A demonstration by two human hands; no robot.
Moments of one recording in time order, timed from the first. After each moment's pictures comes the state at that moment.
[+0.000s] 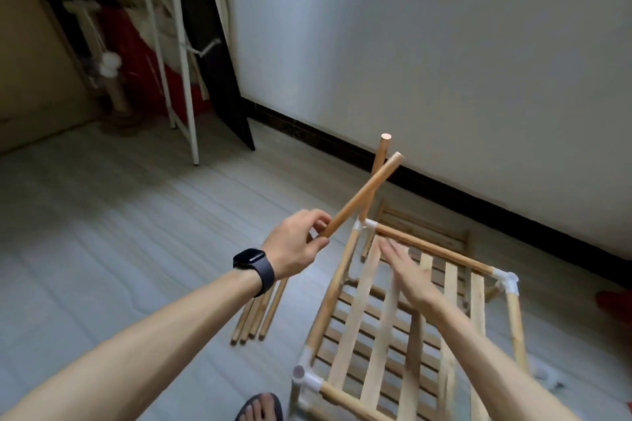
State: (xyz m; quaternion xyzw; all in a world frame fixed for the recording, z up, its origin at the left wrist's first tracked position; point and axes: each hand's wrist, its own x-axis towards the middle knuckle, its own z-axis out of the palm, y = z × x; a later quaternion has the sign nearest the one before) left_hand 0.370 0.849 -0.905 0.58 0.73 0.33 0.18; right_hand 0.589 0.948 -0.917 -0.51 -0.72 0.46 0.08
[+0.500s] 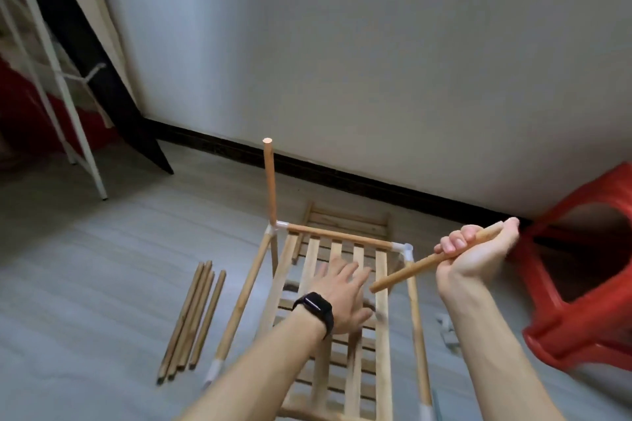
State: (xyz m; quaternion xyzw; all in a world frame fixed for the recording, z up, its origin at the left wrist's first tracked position) left_hand 0.584 0.915 -0.931 0.76 0.63 -0.01 0.16; right_hand 0.747 0.974 -0.822 -0.45 -0.19 0.55 0.68
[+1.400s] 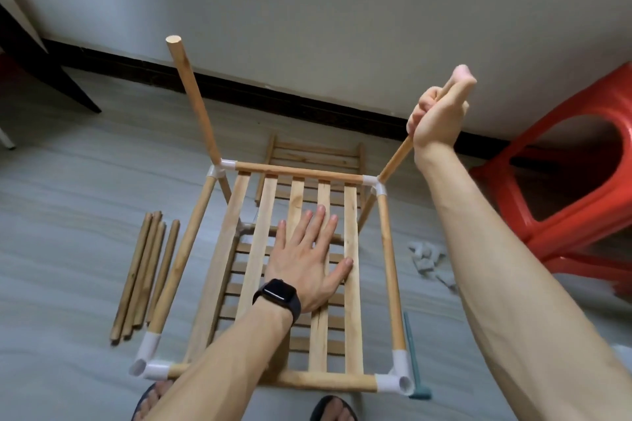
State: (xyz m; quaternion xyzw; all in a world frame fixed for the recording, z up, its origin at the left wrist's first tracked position) left_hand 0.610 0.908 -0.997 0.72 0.68 0.01 0.14; right_hand 0.738 1.078 -0.836 -0.48 -0.40 0.45 0.64
